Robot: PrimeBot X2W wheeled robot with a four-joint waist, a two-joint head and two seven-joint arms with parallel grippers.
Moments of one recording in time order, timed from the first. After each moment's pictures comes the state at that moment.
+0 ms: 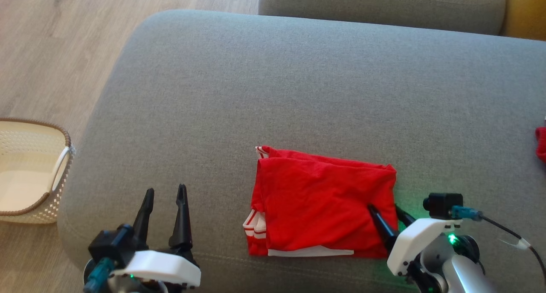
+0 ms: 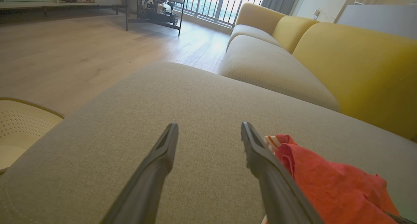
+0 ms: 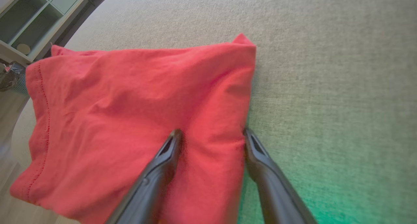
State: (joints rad) left arm 0.10 0.05 -0.22 0.09 -0.34 0.07 -0.25; right arm -0.17 -0.05 0.08 0.59 0.39 0.13 0.06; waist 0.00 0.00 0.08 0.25
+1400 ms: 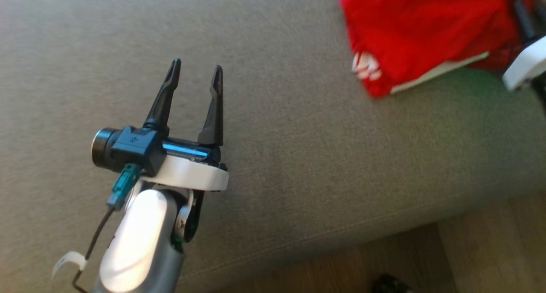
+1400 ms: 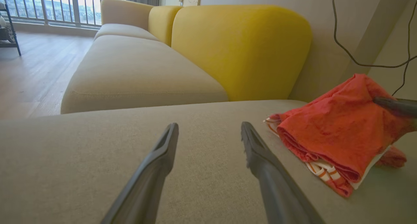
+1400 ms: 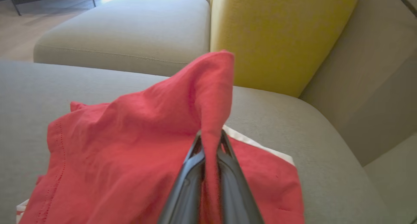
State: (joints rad) left arm -0.31 0.05 -0.35 0.06 -0.17 0.06 -0.26; right arm -0.86 -0.46 0.24 0.75 0.38 0.13 -0.18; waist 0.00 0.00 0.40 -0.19
